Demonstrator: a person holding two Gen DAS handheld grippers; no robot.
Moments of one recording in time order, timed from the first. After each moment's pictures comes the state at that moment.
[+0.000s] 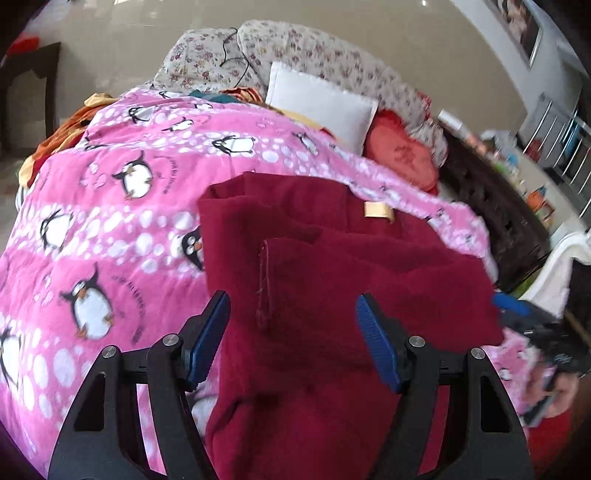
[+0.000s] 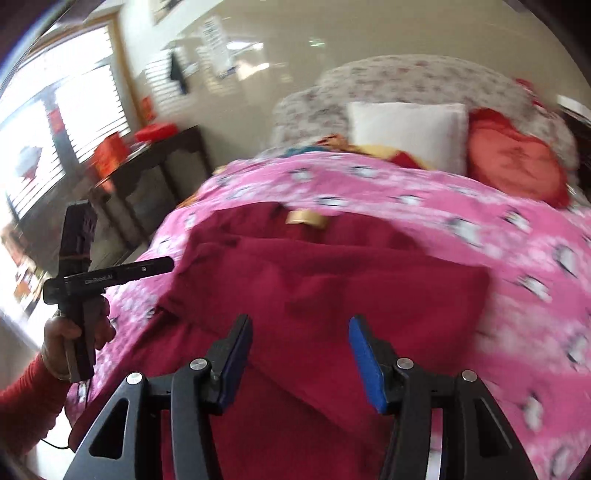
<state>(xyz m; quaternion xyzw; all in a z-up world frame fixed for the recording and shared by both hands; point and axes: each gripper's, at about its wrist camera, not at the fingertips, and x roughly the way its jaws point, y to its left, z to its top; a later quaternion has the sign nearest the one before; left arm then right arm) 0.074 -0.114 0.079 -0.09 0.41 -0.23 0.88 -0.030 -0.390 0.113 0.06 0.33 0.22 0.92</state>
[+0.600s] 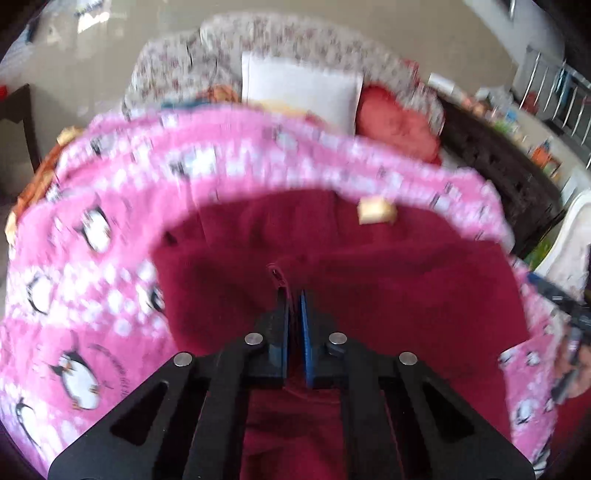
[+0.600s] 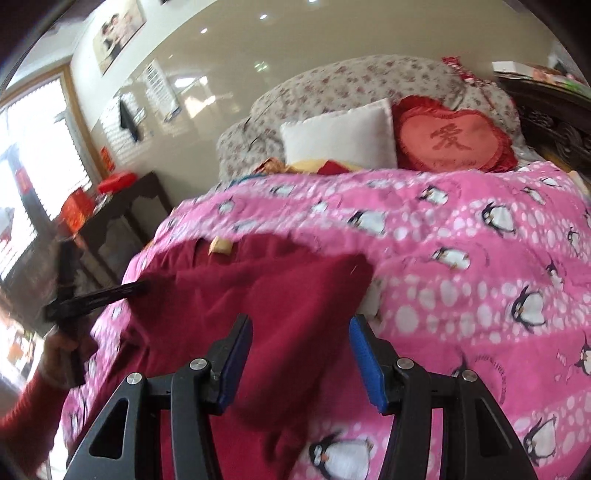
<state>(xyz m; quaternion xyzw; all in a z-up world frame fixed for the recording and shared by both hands) 0.097 -0.141 0.095 -0.02 0.40 -0.25 0.88 -0.030 -0.480 0.102 0.14 0.30 0.15 0.93</state>
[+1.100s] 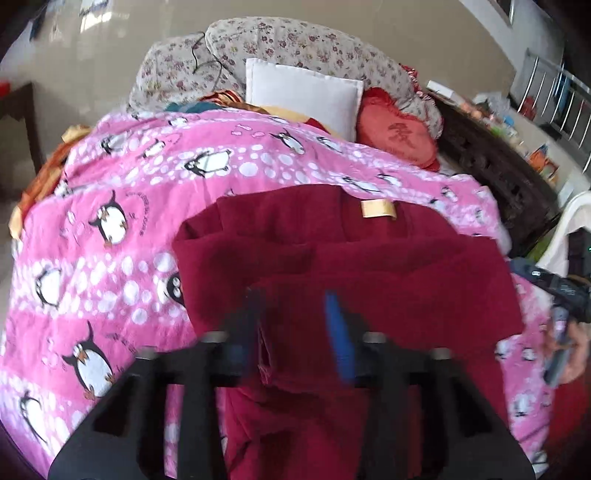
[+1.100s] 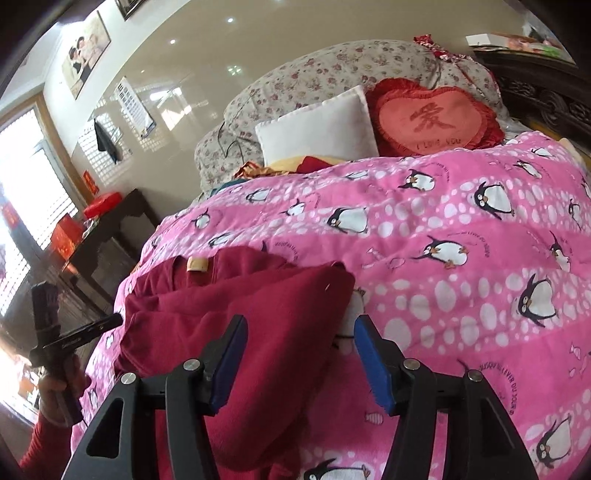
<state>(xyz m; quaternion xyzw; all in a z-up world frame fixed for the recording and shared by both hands) 0.094 -0.137 0.087 -0.01 0.41 -0.24 0.88 -0.005 -0.490 0.093 0.19 0.32 0.14 0.92</state>
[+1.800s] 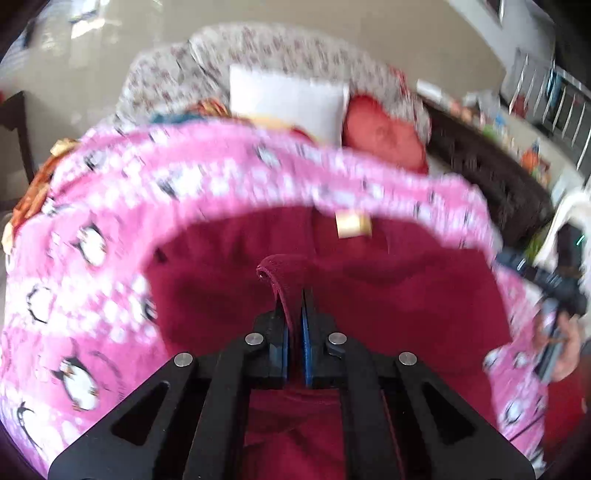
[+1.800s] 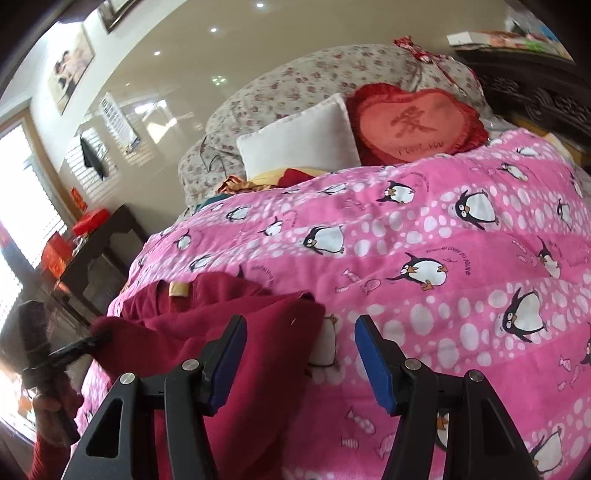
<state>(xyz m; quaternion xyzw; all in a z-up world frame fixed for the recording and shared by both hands) 0.090 -0.142 0.109 -0.03 0.39 -0.26 0.88 0.014 -0.513 0.097 0.21 0.32 0.10 0.92</state>
